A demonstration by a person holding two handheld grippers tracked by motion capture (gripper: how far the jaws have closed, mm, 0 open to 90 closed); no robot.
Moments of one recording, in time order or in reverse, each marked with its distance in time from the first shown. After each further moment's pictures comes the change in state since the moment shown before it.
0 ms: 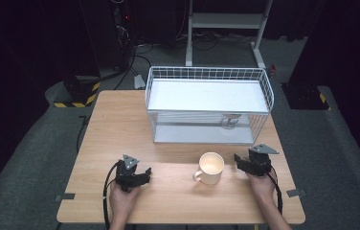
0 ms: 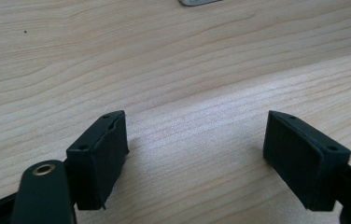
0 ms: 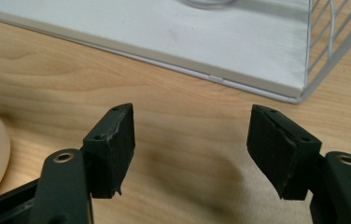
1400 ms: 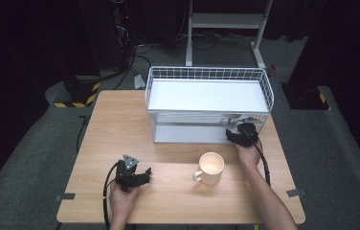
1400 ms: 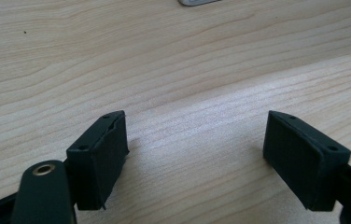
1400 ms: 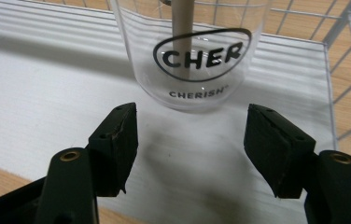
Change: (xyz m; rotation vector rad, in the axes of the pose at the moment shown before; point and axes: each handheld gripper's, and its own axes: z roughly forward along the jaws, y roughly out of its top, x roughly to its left) left arm 0.001 0.000 0.000 0.005 -0.003 0.009; right arm -0.011 0.075 0.074 0.029 -0.038 0.080
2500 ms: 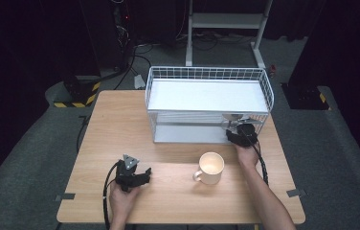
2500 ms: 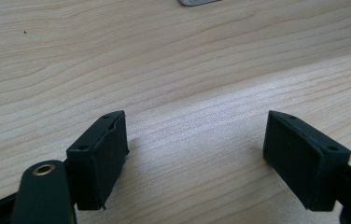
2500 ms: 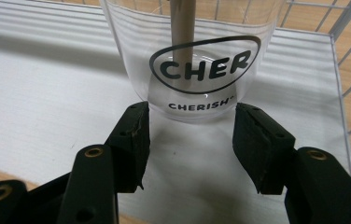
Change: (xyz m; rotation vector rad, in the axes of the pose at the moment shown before) left arm 0.000 0.000 0.000 0.000 0.000 0.000; right arm 0.003 -0.002 0.004 0.003 -0.007 0.012
